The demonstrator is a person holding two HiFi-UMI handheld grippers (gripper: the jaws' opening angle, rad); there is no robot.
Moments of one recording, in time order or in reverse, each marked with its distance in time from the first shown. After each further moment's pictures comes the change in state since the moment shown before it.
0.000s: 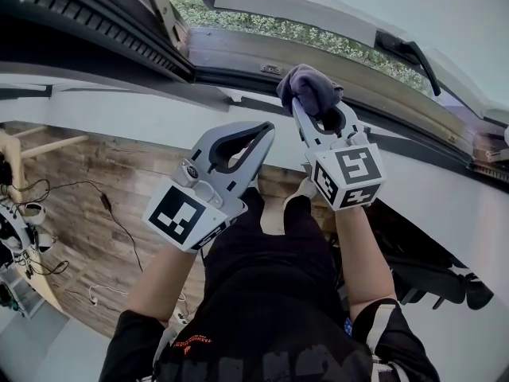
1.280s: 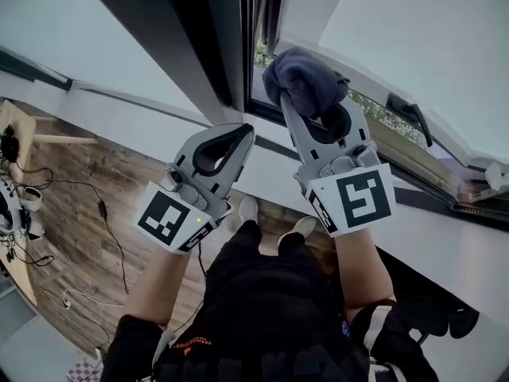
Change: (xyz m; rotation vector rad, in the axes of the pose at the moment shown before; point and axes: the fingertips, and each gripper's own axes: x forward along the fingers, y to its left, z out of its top) left arm -0.101 0.056 0.096 0.105 -0.167 0.186; right arm -0.011 0.142 0.199 -0.307 -0.342 0.161
